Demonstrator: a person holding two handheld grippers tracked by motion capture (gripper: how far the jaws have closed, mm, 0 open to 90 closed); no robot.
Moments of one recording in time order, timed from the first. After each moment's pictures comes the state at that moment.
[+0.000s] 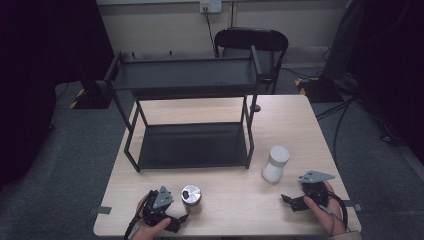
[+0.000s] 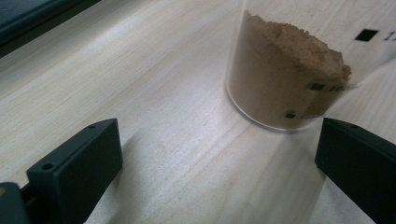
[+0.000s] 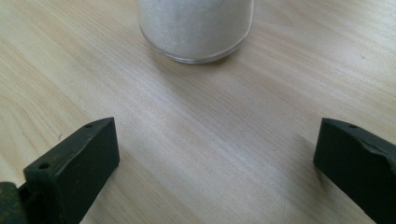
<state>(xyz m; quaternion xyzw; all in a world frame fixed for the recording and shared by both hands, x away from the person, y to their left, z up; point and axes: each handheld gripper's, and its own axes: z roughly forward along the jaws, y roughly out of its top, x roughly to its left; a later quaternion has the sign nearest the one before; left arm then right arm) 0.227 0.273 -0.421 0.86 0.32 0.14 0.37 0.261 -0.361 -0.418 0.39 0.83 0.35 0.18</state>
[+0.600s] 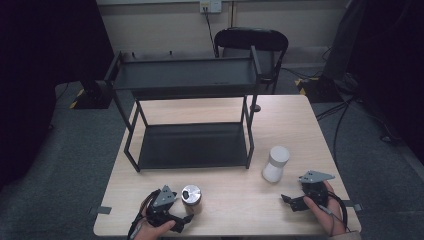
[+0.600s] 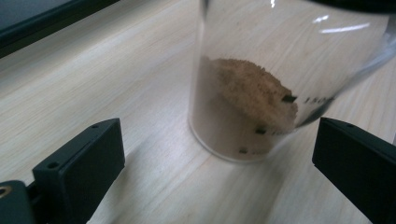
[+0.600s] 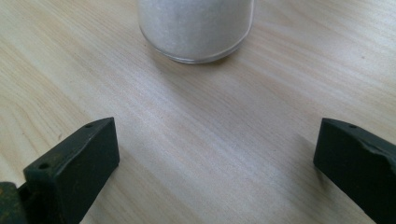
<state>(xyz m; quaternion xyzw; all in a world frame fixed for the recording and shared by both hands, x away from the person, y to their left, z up) 0.232 0.273 -0.422 0.84 0.33 0.10 0.42 0.261 -0.361 -0.418 0.39 0.83 0.35 0.18</state>
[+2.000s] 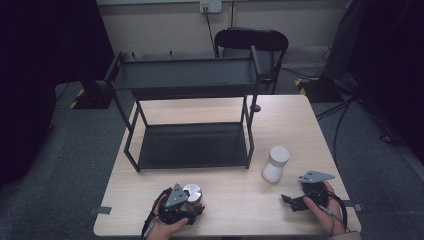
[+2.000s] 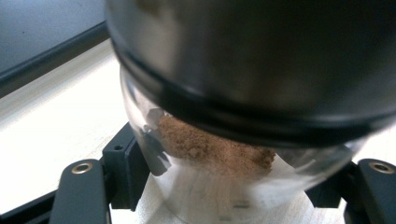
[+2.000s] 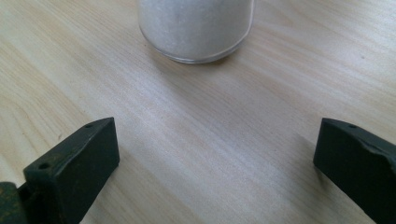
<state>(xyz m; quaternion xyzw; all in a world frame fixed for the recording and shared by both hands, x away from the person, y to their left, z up) 0.232 0.247 -0.427 0.83 0.31 0.13 0.44 0.261 -0.361 -0.418 0.39 0.83 0.35 0.18</state>
